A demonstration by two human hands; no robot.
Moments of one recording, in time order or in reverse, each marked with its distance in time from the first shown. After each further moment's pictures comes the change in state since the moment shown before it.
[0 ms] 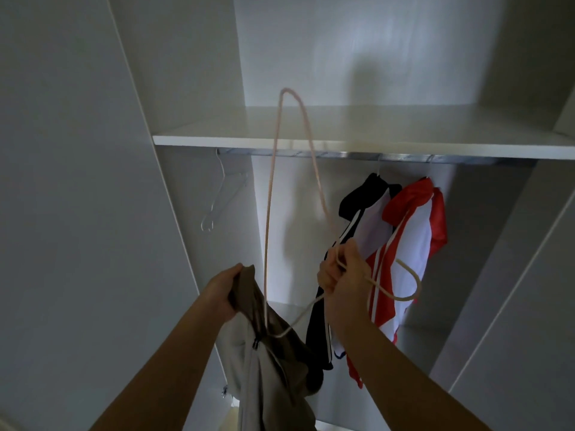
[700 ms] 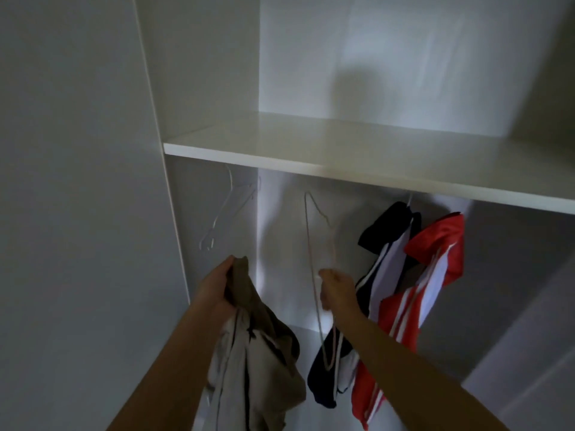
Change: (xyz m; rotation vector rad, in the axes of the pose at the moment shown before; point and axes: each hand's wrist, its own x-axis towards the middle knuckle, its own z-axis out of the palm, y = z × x) left_hand 0.081 0.073 -0.010 -0.207 -0.150 0.111; right_hand 0.130 0.101 0.001 -0.756 0.098 0.284
